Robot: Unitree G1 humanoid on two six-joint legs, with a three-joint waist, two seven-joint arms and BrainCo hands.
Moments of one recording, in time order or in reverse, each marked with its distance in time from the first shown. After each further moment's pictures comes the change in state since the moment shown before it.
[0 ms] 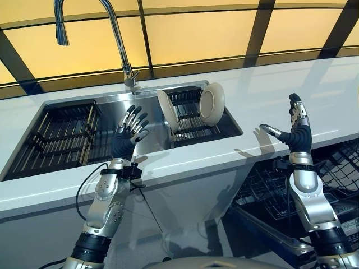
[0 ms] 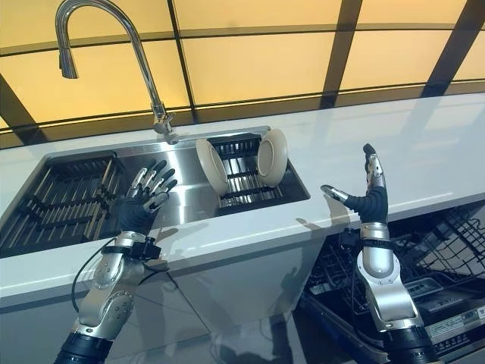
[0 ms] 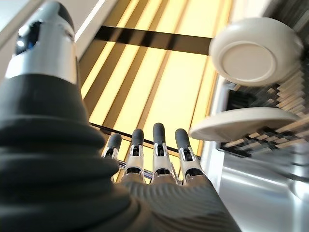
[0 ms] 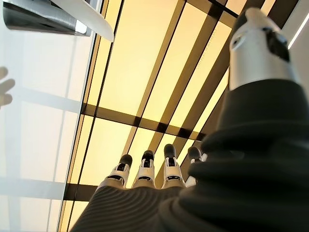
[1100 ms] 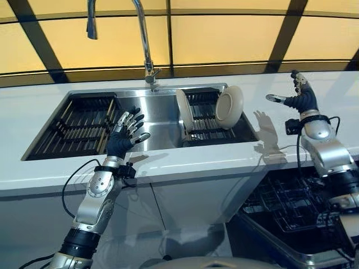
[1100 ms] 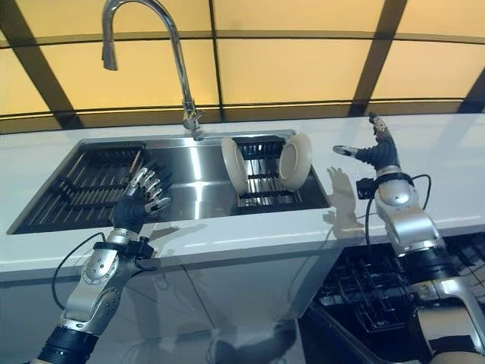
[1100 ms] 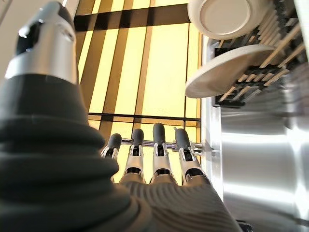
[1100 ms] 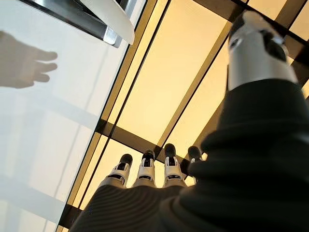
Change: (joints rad) left arm -0.025 0.117 -0.014 0.032 0.084 0.009 -0.043; right arm -0.564 -0.289 0.129 0.447 0.189 0.394 0.169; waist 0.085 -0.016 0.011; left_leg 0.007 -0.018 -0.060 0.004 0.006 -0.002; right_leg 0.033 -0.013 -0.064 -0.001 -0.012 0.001
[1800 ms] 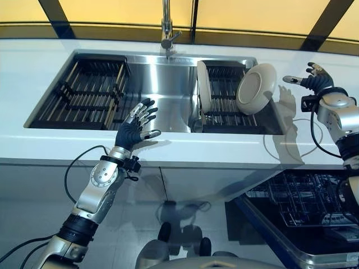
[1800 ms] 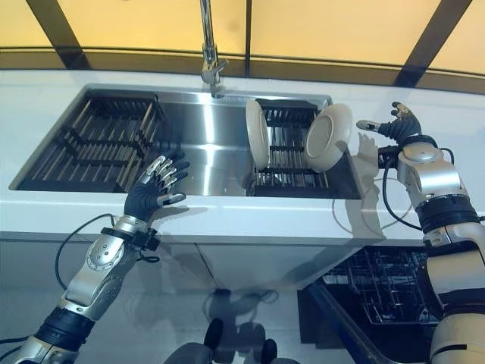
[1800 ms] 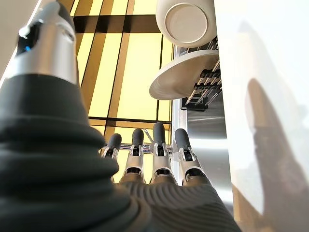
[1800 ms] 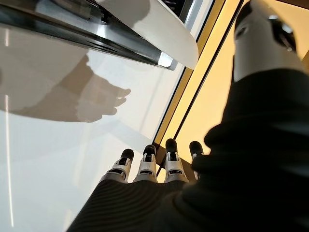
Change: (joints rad) left arm -0.142 0.093 -0.115 0.021 -0.038 -0.056 -0.008; right arm -0.314 -0.081 0.175 0.333 0.218 0.131 0.003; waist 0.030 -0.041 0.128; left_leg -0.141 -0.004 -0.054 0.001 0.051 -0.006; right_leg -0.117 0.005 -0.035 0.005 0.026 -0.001
